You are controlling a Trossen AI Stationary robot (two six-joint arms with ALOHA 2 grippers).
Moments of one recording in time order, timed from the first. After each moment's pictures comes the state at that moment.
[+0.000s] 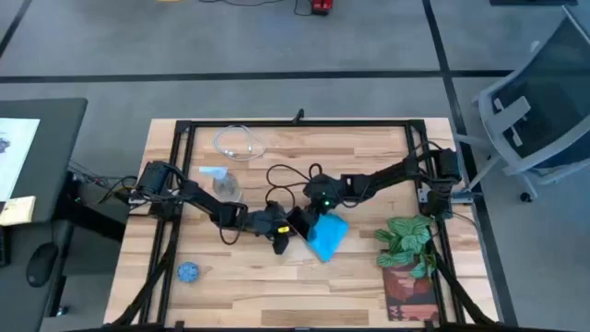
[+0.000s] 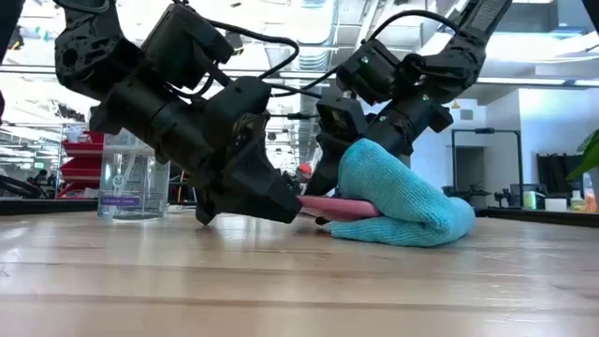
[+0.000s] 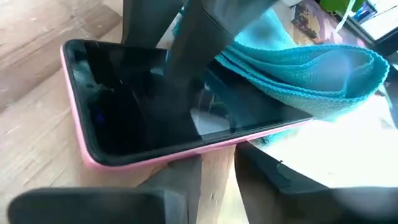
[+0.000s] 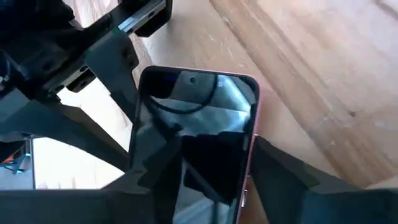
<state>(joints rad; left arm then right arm) -0.19 1.92 0.65 0.63 -0.21 -0.75 -0.05 1.89 0.89 0.26 -0.28 0.73</state>
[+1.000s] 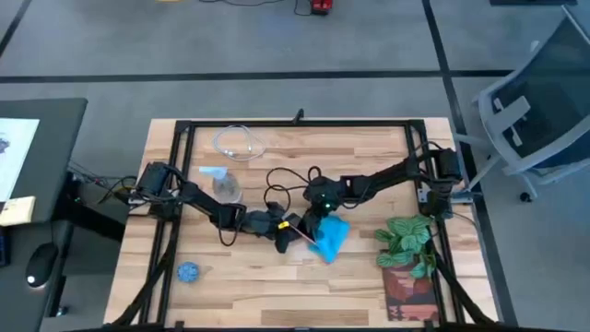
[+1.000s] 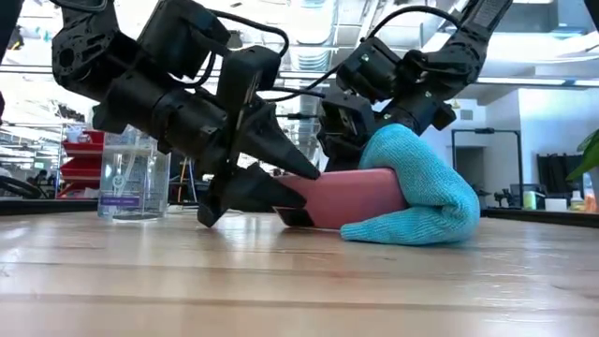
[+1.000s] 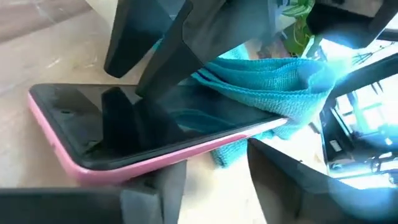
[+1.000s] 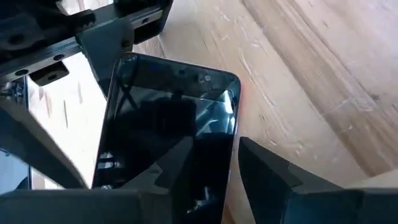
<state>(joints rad) -0.22 1.91 0.65 0.76 -0.17 -1.01 -0.04 1.89 0.90 0.21 -0.28 0.68</state>
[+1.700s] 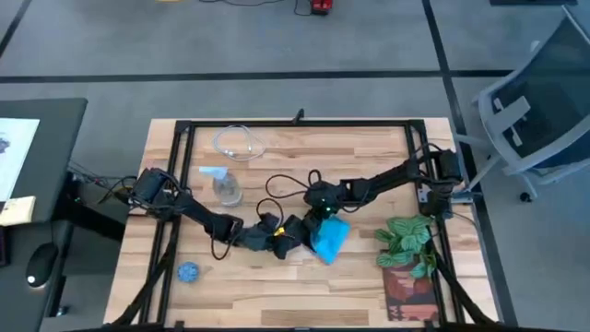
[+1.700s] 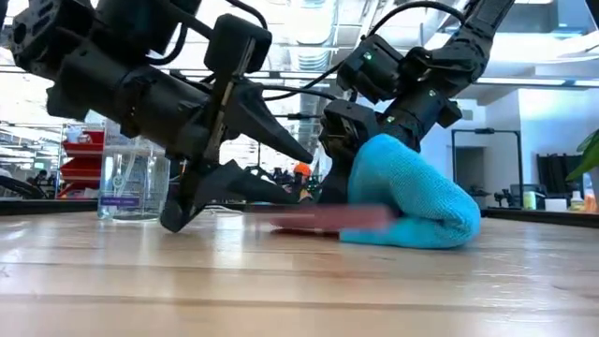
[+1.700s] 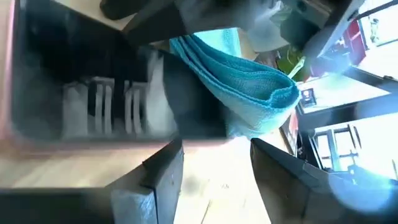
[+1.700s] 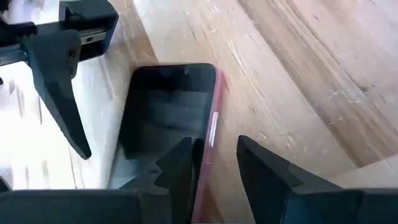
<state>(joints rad) -0.39 1.91 0.65 0.70 -0.37 -1.30 -0.02 1.89 0.90 0.18 -0.20 0.65</state>
